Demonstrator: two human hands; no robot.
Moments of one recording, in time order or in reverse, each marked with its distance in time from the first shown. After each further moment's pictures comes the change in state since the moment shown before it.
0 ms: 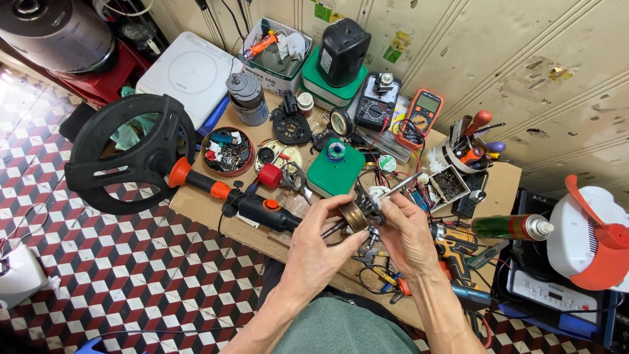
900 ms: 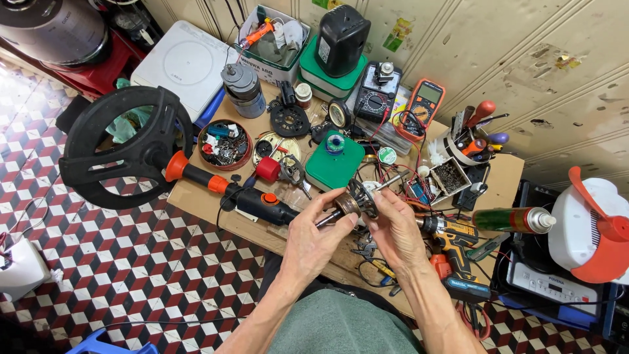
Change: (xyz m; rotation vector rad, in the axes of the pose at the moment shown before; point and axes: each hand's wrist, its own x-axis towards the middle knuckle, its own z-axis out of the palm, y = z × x) left_hand 0.007 -0.024 0.005 -0.211 0.004 -0.265; right_hand 0.006 0.017 0.001 0.079 0.048 0.063
